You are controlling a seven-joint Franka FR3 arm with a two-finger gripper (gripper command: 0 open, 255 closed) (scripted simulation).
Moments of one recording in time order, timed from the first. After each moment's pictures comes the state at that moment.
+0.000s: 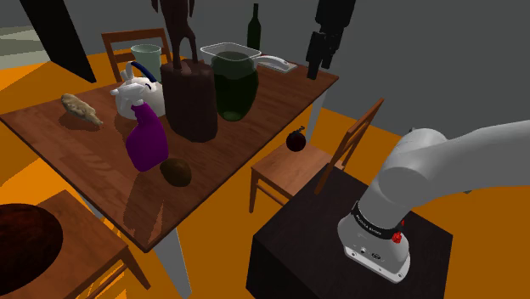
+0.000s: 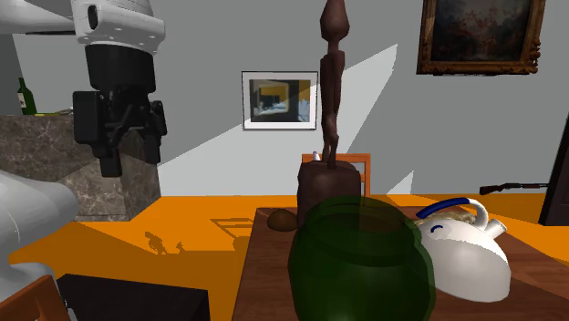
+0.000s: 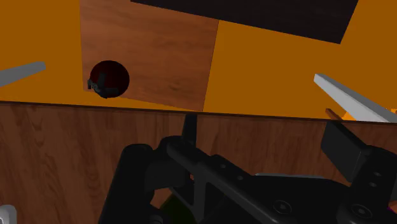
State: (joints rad) arm -0.02 -0.82 0.05 -2.33 -0.01 1.52 -0.13
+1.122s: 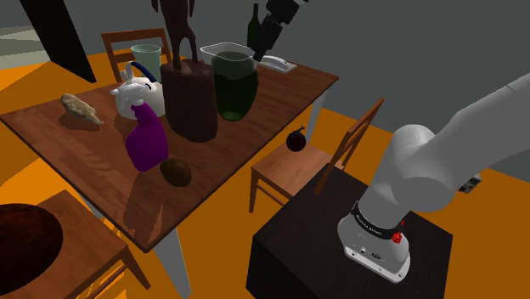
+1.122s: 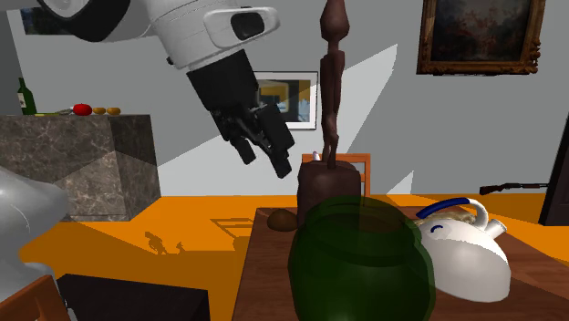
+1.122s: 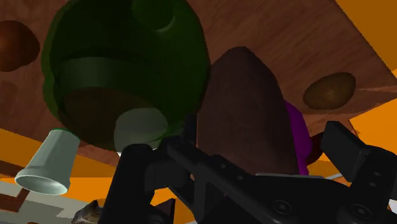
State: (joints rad) arm 0.29 -0.49 -0.28 -2.22 0.24 2.06 -0.89
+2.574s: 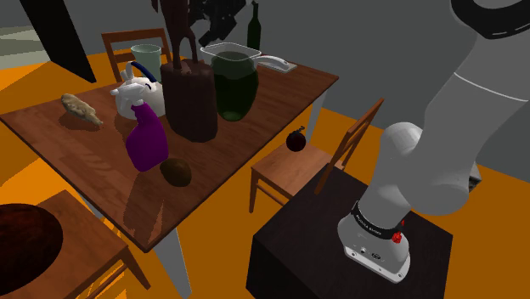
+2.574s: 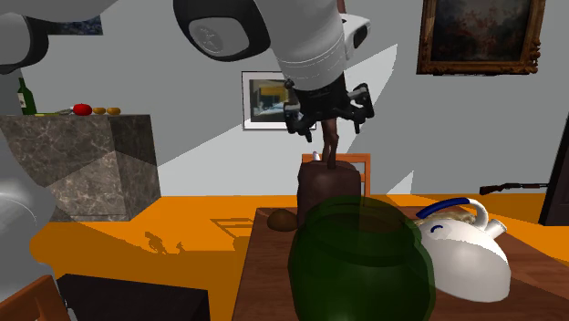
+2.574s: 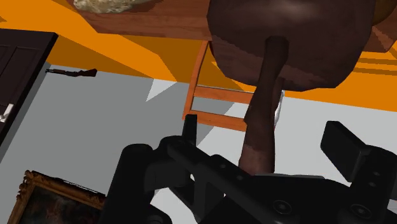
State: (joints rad) arm 0.59 -0.10 -0.55 -1.87 0.85 1.98 -1.80
